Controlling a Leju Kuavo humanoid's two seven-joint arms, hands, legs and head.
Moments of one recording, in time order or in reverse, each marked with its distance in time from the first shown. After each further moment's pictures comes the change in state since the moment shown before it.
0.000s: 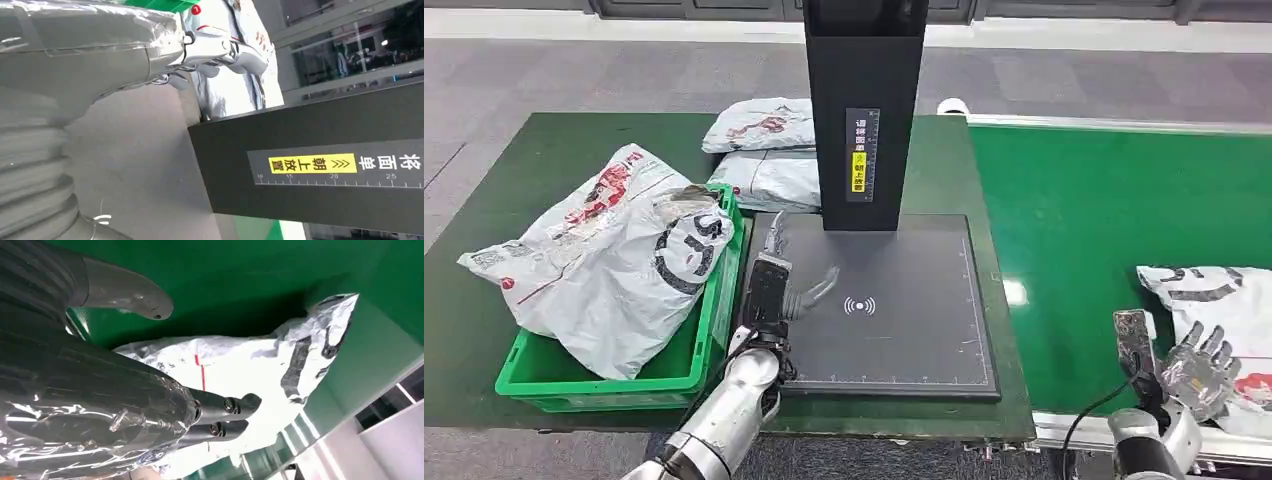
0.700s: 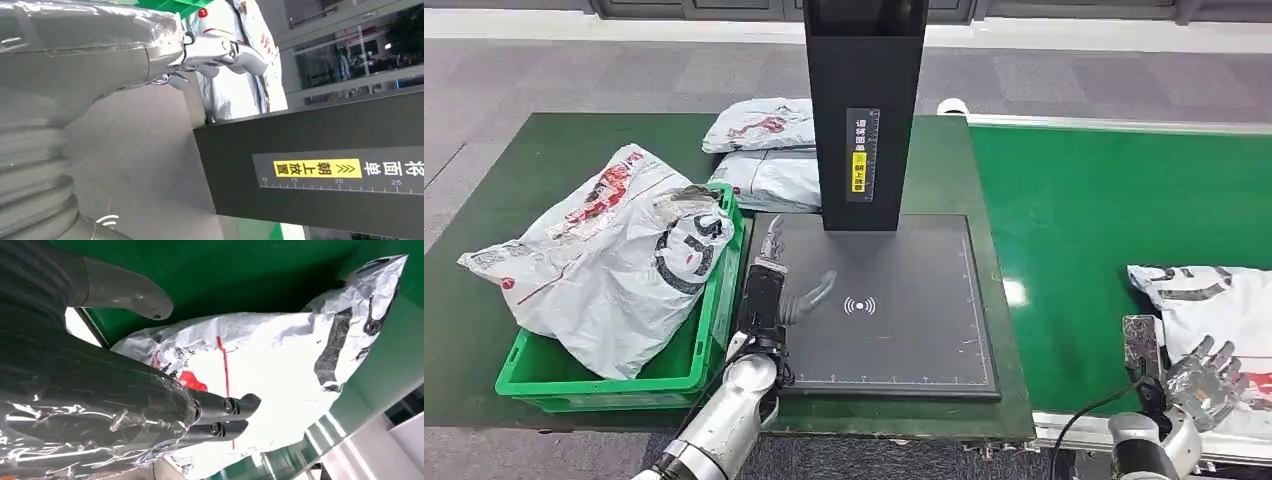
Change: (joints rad) left arm 0.030 0.000 0.011 -0.032 -0.011 0.001 0.007; right arm -0.009 0.029 -0.115 -0.001 0.059 -0.006 0.008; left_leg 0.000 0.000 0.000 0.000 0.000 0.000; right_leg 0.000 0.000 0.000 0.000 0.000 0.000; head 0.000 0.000
